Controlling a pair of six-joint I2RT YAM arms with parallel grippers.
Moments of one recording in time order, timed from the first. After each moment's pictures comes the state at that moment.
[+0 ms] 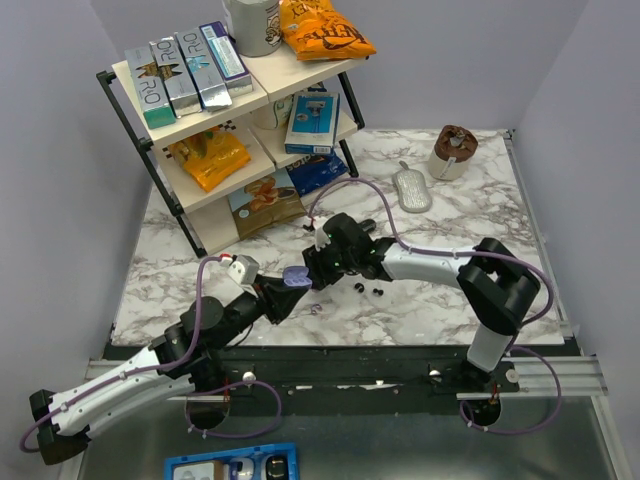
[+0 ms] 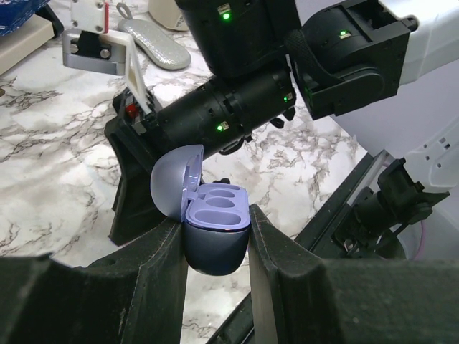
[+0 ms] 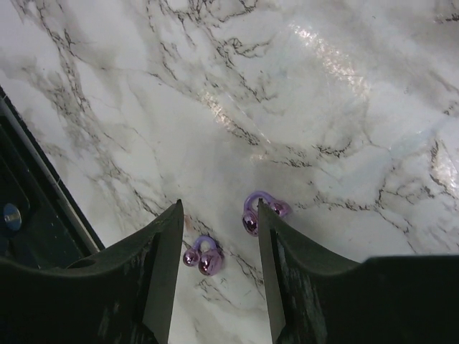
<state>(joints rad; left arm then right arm) -1.05 0.27 0.28 0.01 -0.20 -0.45 0.90 1.76 1.03 -0.04 -0.28 0.29</state>
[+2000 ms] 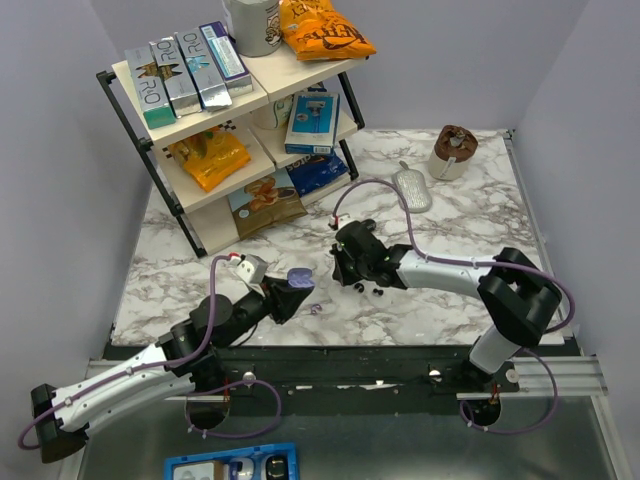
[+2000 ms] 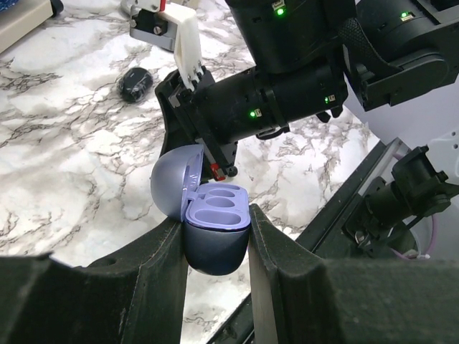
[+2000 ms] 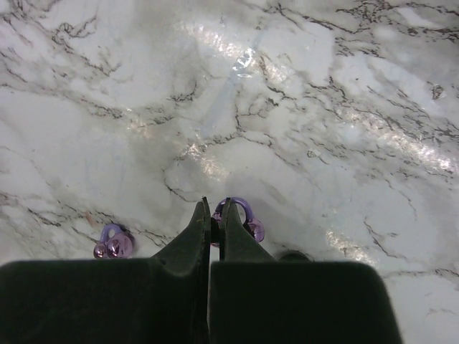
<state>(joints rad) -1.05 0.34 0.26 0.04 -0.20 -0.45 0.89 1.65 0.92 -0.12 0.08 0.39</state>
